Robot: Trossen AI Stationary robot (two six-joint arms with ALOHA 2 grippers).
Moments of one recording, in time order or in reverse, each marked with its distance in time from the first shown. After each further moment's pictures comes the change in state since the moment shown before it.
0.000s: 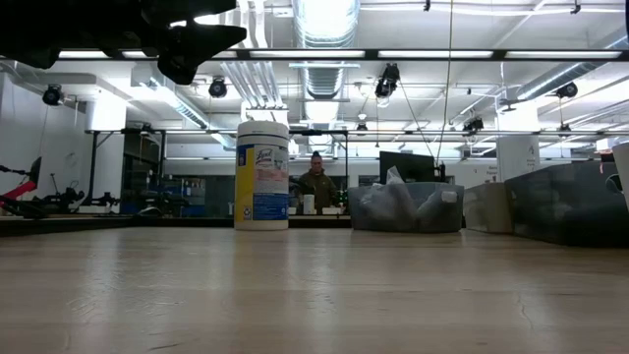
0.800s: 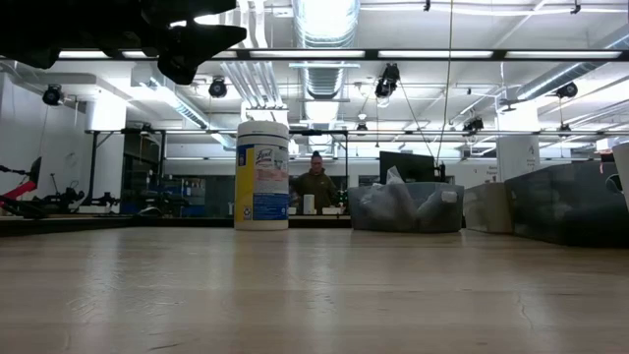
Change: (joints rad) left arm 0.000 0.000 0.000 0.000 0.000 0.000; right arm 0.002 0.081 -0.260 0.026 -0.185 0.137
